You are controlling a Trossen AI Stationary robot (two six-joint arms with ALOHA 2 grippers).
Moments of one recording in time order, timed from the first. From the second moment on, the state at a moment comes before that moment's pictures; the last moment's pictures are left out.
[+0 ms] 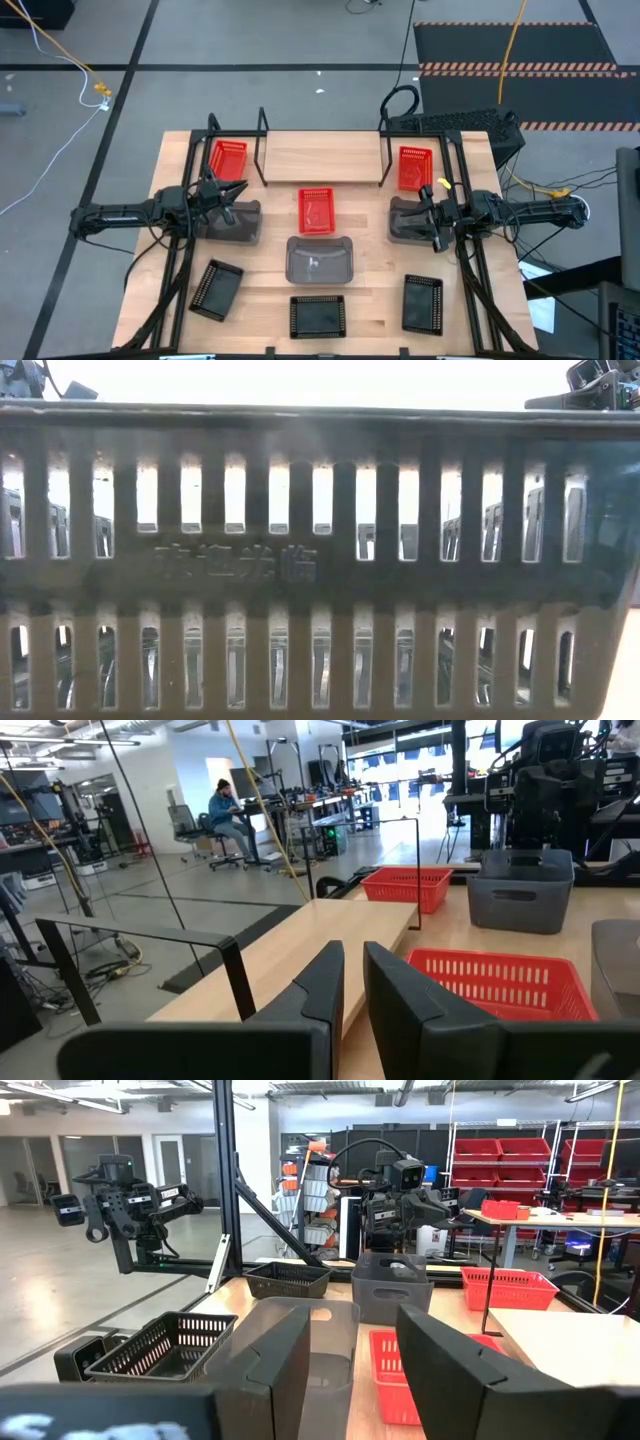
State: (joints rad) left arm 0.07 0.07 0.01 0.11 -0.38 0.15; right arm 0.06 0.12 0.02 0.21 -0.10 0.01
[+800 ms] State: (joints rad) left arm 0.07 0.07 0.01 0.11 -0.38 0.15; right arm 0.06 0.12 0.02 0.32 0.08 0.05
